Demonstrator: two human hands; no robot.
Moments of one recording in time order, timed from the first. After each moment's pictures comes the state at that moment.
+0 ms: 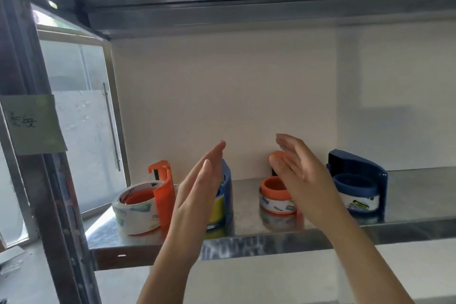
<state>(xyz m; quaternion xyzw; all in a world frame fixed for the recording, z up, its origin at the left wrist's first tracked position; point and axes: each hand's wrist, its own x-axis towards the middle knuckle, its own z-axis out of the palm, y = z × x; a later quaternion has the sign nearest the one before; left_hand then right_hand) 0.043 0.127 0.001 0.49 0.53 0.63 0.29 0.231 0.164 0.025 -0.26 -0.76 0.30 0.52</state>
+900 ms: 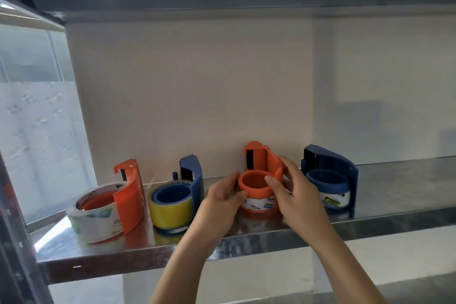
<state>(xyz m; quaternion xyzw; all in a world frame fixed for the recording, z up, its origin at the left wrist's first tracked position) 0.111 0.137 -0.006 0.53 0.51 0.58 0.37 0.253 0.201 -0.016 -0.34 -0.75 0.23 0.52</state>
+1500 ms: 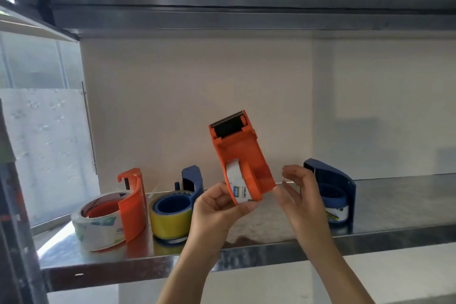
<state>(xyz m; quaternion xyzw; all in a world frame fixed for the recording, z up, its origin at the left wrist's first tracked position) 0.112 0.128 -0.007 0.49 0.36 0.72 0.34 0.259 0.196 -0.016 -0.20 -0.68 0.34 0.62</state>
